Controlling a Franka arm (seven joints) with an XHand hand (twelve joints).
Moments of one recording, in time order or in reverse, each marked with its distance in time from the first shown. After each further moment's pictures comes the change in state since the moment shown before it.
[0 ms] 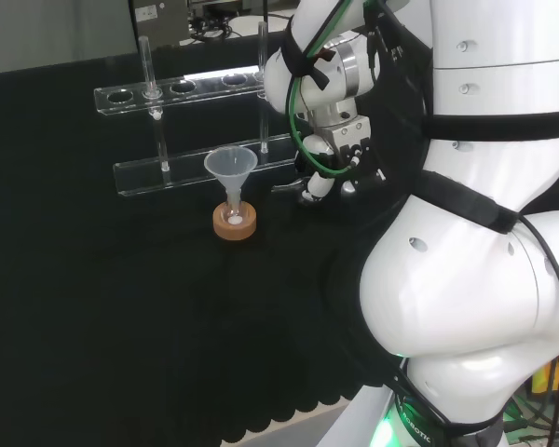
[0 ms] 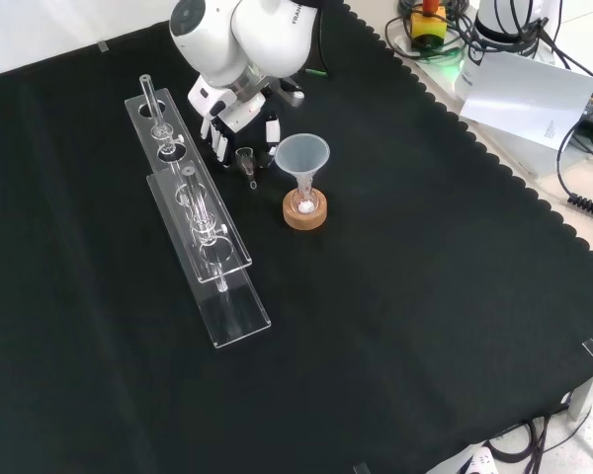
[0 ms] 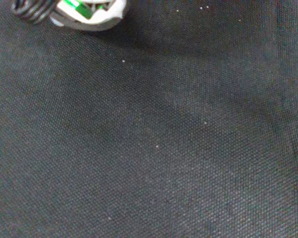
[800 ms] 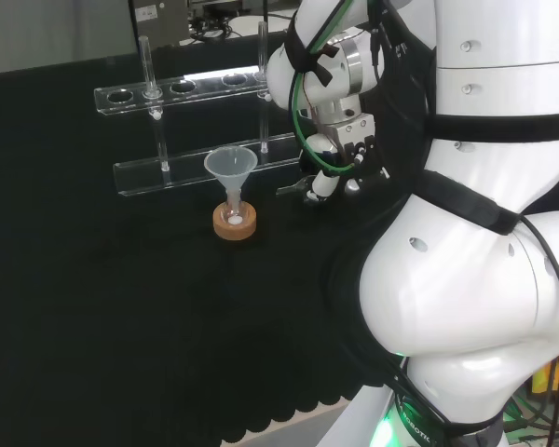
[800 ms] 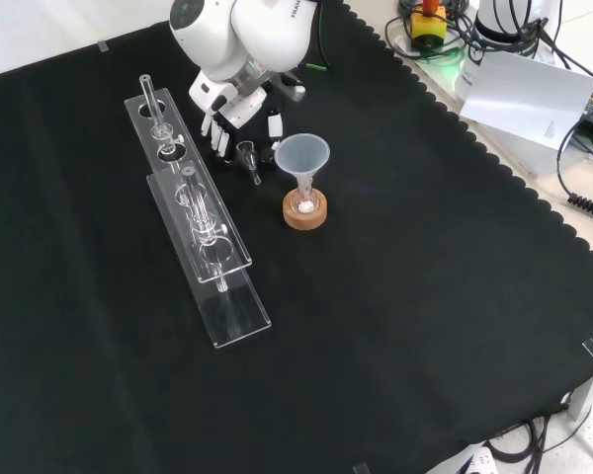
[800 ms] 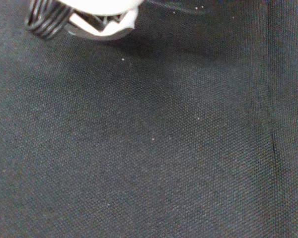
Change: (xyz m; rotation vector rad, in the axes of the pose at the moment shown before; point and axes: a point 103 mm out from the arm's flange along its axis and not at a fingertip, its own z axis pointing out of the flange) arm -0.003 -0.008 -0.004 0.009 0.008 -0.014
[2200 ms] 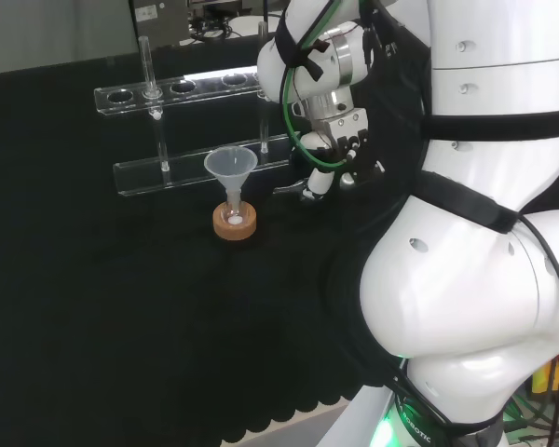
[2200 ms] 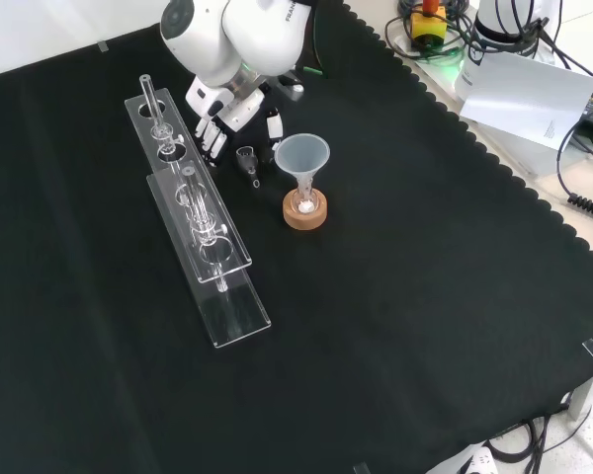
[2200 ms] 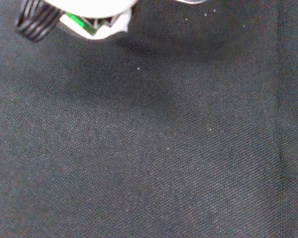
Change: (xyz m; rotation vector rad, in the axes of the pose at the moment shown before) arm 0.006 0.001 -0.011 0.057 -0.011 0.000
